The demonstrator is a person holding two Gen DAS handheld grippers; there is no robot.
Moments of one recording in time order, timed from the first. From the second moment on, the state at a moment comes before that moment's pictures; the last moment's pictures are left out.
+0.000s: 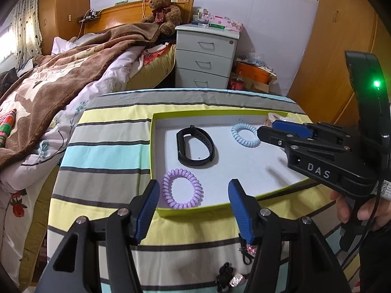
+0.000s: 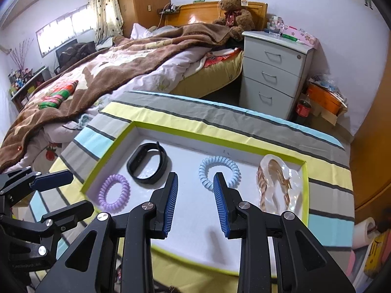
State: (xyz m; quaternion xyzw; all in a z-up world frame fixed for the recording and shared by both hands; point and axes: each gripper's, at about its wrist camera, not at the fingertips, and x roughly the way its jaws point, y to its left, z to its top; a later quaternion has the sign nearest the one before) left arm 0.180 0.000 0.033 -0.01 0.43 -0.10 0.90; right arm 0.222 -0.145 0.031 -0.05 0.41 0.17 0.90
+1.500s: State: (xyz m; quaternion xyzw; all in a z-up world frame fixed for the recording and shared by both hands) left arm 0.096 0.014 -0.005 -0.04 0.46 -0.15 0.88; right arm 0.112 -0.179 -0.032 -0.07 0.45 0.15 0.88
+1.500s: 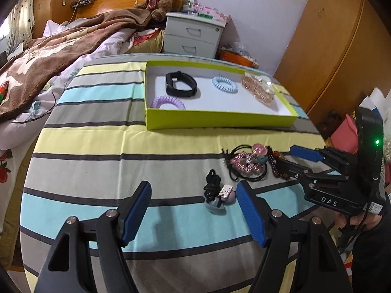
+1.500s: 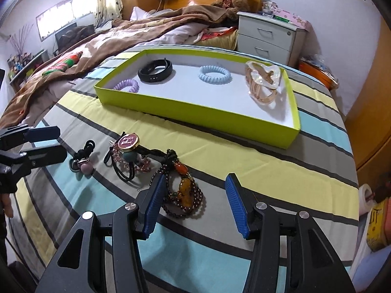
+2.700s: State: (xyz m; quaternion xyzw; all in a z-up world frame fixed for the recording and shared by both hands) left arm 0.091 0.008 -0.012 -0.04 0.47 -0.14 0.87; right arm 0.089 -0.220 -0.002 0.03 0.39 0.14 0.91
